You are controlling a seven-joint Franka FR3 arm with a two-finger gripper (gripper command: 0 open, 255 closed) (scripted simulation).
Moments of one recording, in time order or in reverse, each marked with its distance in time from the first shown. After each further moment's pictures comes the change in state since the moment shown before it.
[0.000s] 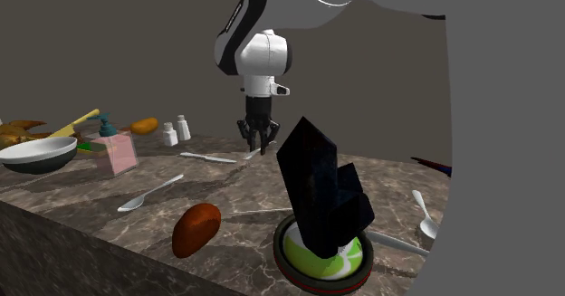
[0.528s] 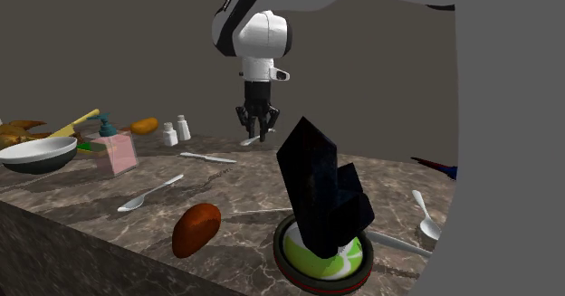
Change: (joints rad) arm -0.001 -0.033 0.007 0.062 0.012 -0.094 -0.001
